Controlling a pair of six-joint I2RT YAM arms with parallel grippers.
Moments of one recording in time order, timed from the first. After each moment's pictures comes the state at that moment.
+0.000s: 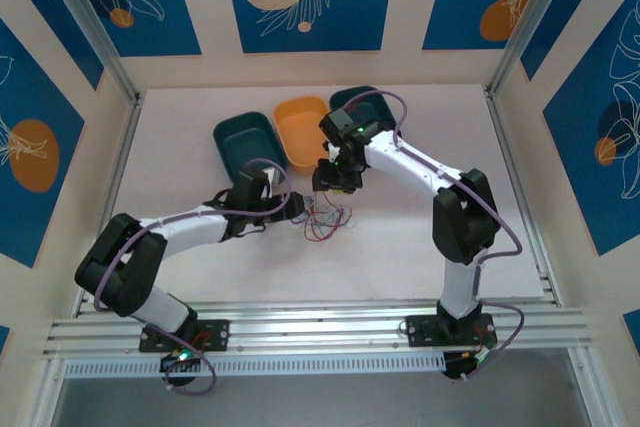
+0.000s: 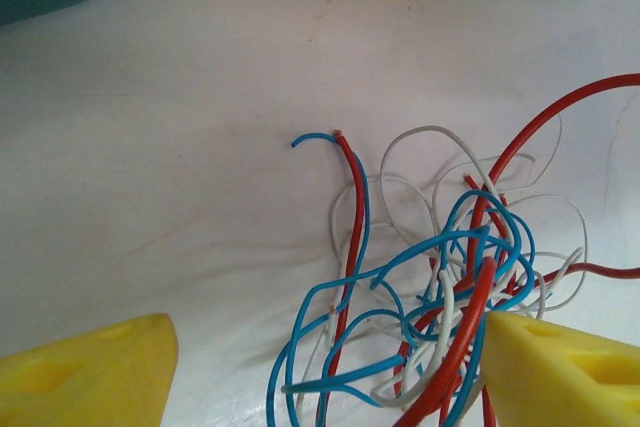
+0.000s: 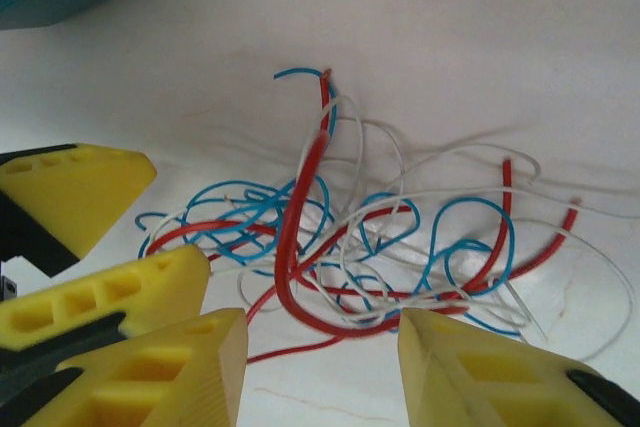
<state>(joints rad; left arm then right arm) -0.56 1.51 0.68 0.06 0.24 -0.69 0.63 1.89 1.60 -1.01 -0.25 0.57</state>
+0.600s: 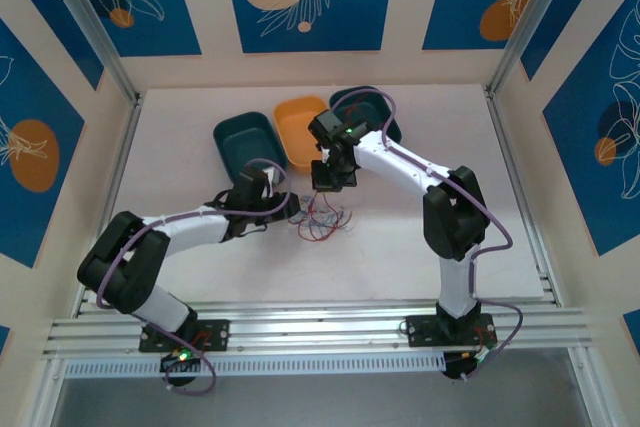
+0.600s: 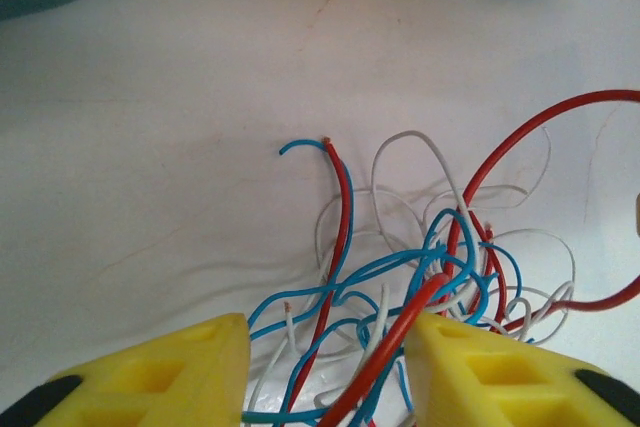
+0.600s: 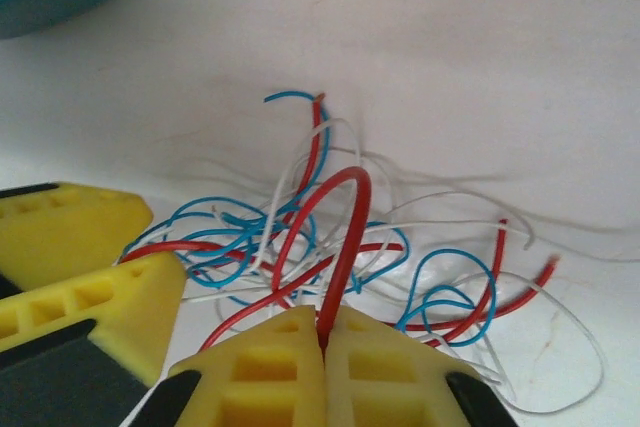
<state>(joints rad) -0.55 1.53 0.67 0.11 0.25 -0.73 0.66 1.94 1.65 -1.02 -0.15 0.56</state>
